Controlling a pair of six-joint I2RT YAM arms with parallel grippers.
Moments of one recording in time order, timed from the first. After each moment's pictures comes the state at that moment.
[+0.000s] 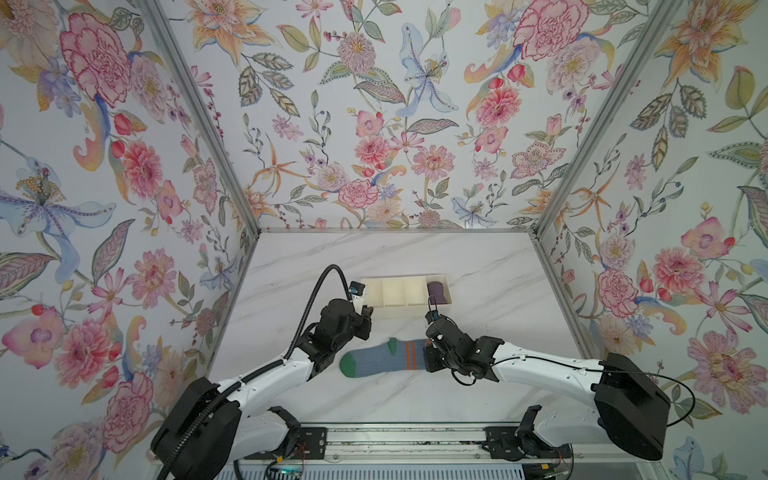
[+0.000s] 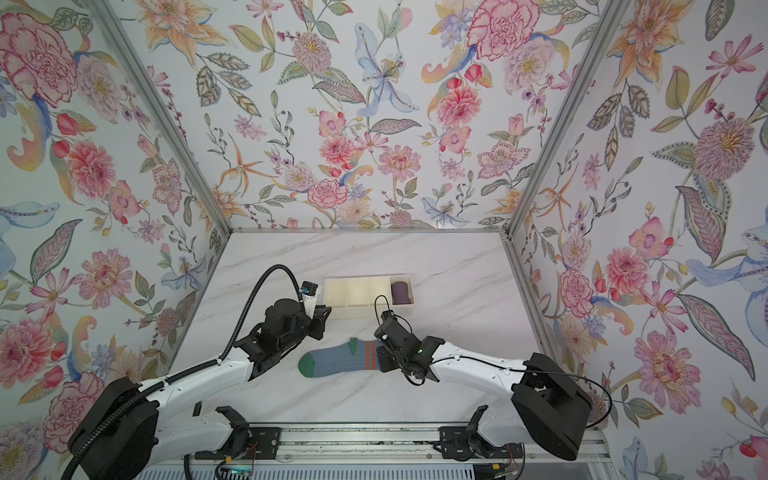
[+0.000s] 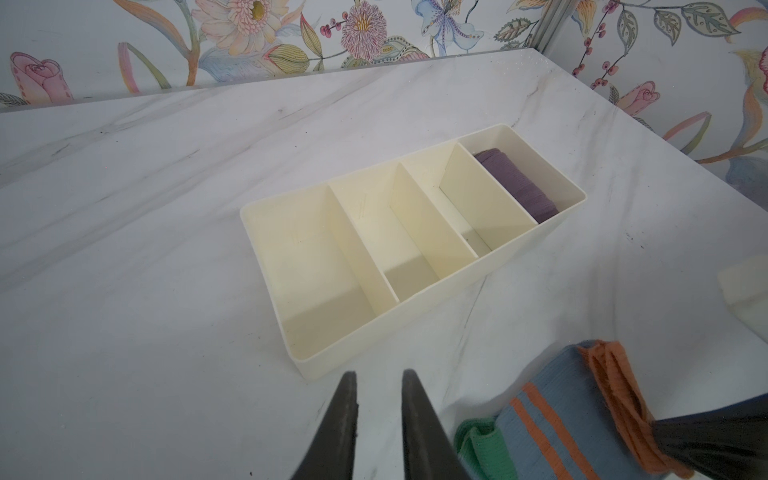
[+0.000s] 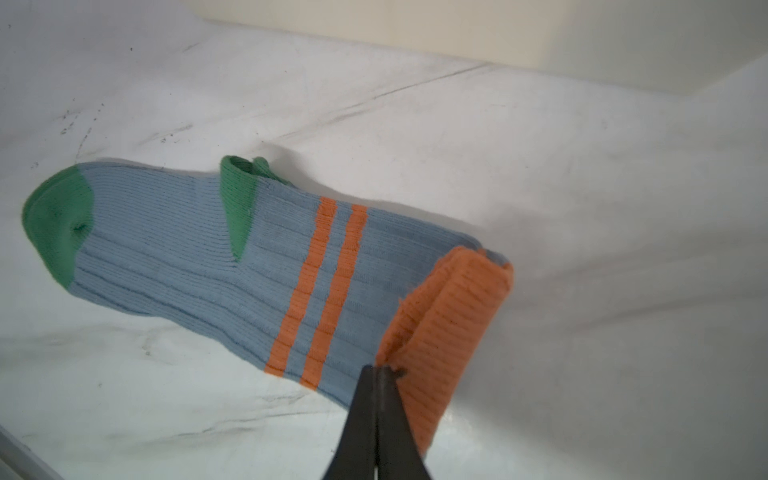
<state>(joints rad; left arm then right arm) -0.62 1.21 0.54 0.19 -0.06 -0.19 0.95 1.36 0.69 -0.32 0.11 0.56</state>
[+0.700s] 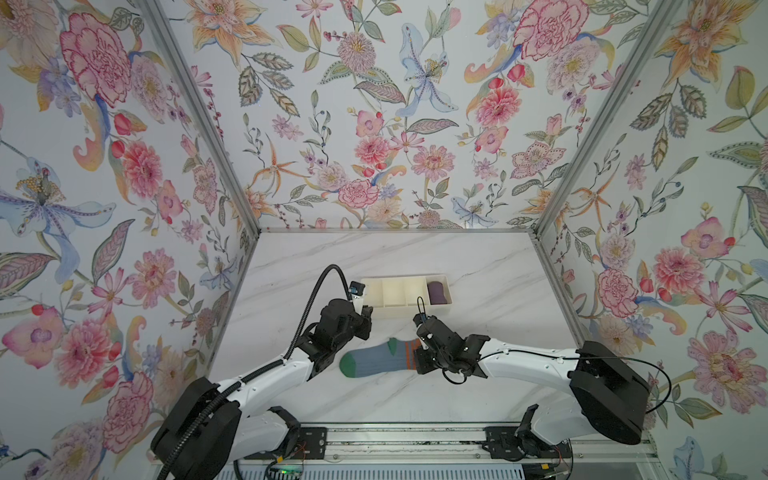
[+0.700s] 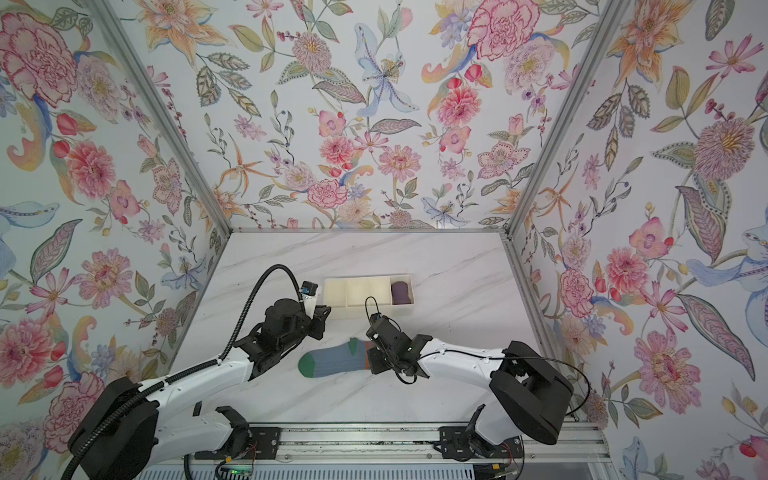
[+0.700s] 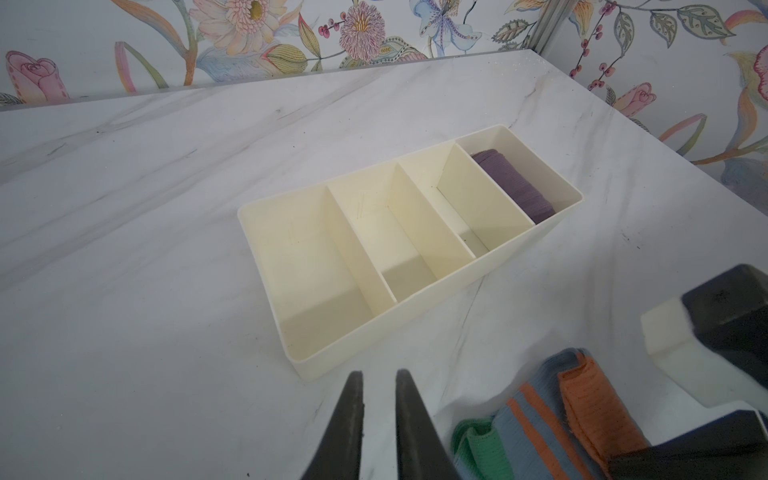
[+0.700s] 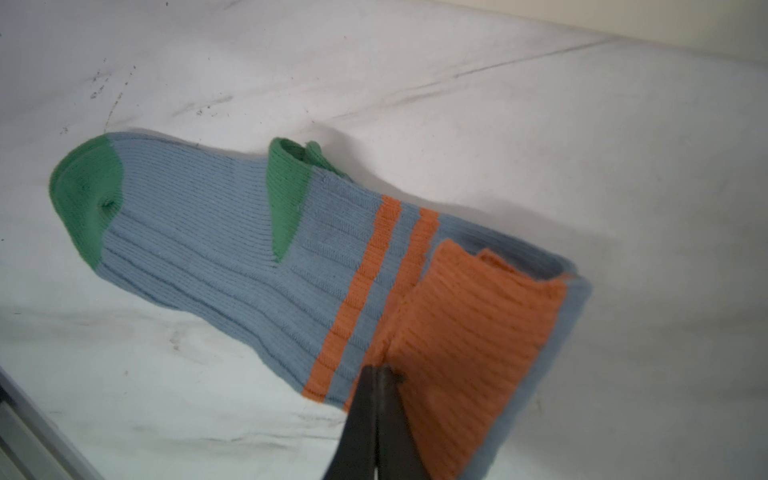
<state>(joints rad) -0.62 1.21 0.54 0.19 -0.05 -0.19 0.95 1.48 0.72 -0.25 0.01 0.54</state>
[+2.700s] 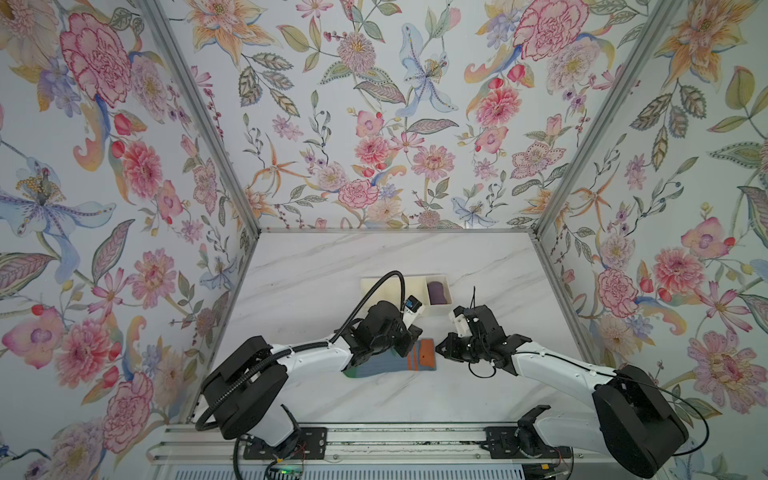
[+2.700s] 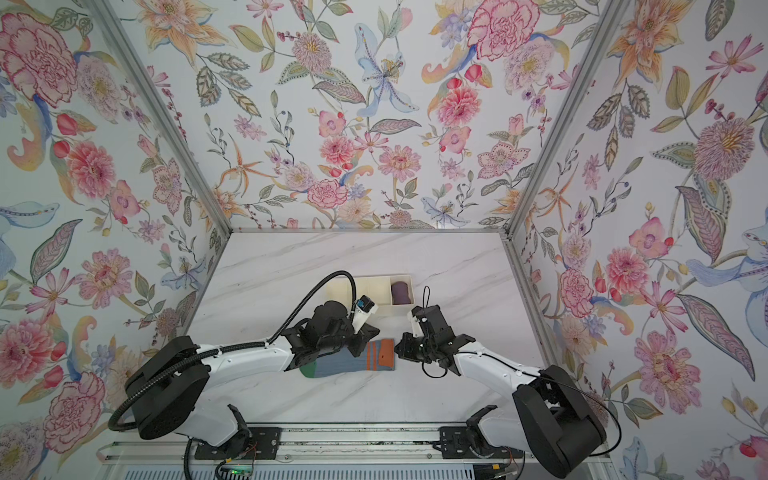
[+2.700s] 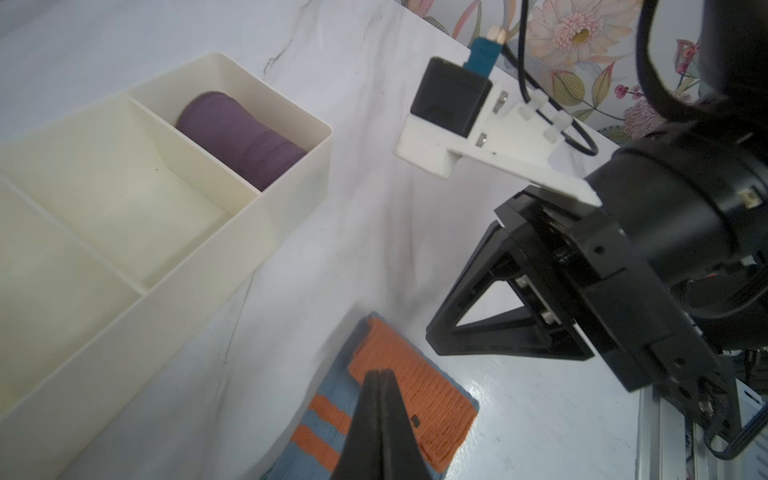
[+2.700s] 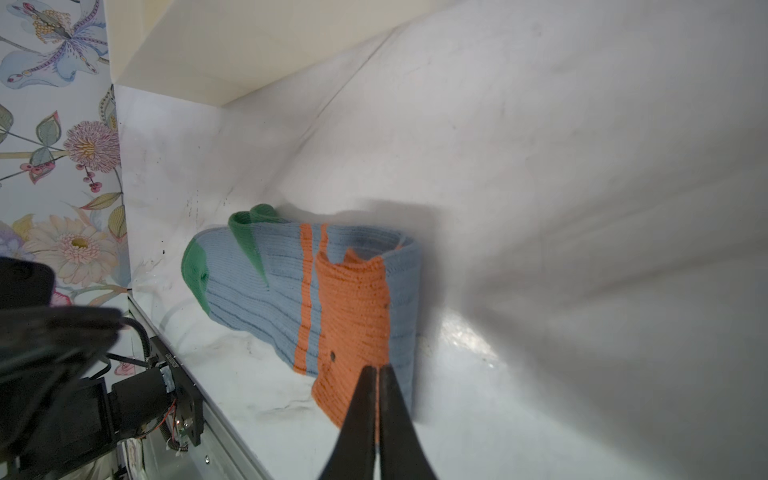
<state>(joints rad) -0.88 1.56 0.76 0.21 0.24 -0.14 0.56 1.28 0.50 -0.12 -0.41 0.71</state>
